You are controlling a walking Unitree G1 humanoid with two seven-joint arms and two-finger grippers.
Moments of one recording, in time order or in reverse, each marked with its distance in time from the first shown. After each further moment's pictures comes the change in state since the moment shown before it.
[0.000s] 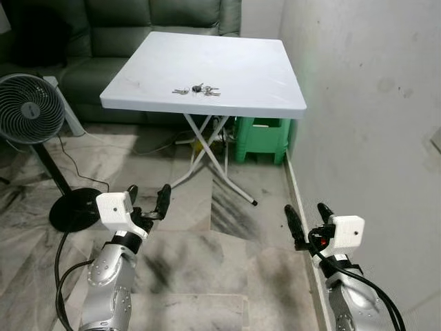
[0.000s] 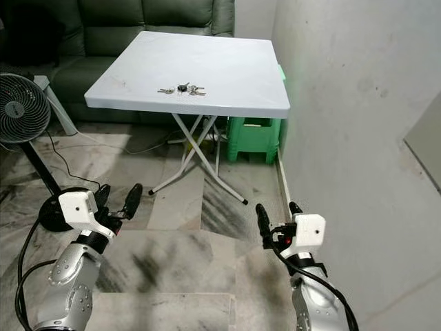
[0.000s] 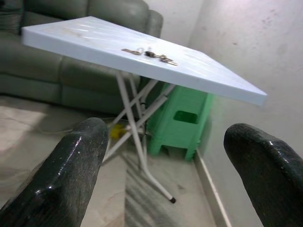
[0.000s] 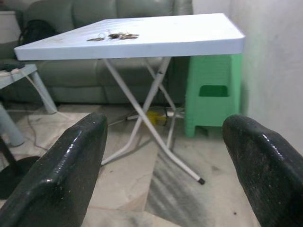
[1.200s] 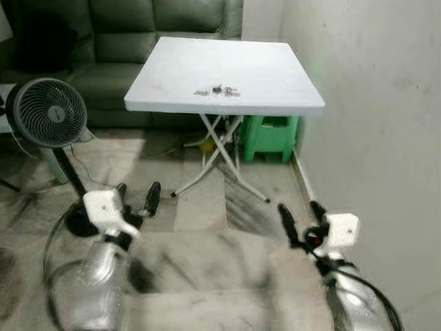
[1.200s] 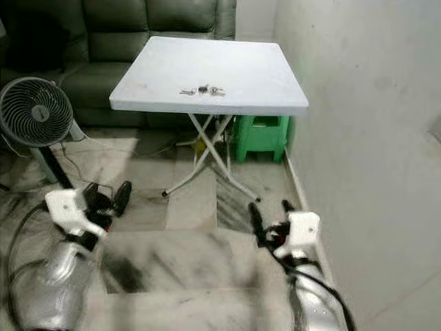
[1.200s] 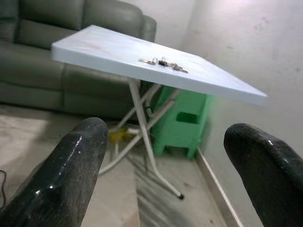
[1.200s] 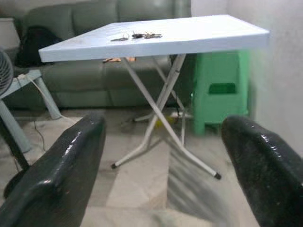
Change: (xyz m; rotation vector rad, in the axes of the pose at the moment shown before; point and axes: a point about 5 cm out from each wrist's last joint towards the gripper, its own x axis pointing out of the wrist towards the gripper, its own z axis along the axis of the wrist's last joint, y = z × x) left arm 0.002 -0.008 0.000 -0.023 0.002 -0.019; right arm -0.005 -0.003 0.000 -0.002 0.010 -0.008
